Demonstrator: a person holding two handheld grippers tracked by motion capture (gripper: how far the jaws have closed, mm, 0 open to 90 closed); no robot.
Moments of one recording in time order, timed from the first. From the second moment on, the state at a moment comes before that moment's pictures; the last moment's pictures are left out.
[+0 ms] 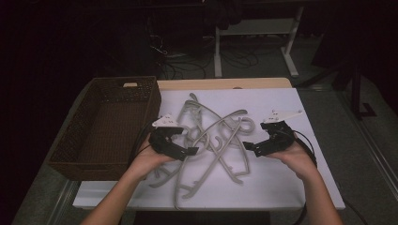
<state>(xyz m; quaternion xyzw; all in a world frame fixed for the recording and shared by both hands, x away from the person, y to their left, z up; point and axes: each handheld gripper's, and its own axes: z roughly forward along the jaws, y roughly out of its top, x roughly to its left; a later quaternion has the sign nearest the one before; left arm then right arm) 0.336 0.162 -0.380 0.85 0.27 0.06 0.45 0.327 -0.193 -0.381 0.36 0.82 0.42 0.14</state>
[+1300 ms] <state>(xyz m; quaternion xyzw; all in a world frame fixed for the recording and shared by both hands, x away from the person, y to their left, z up) 0.344 0.156 -0.437 0.88 0.35 0.06 0.33 0.326 -0.189 -0.381 0.34 0.83 0.42 0.14</state>
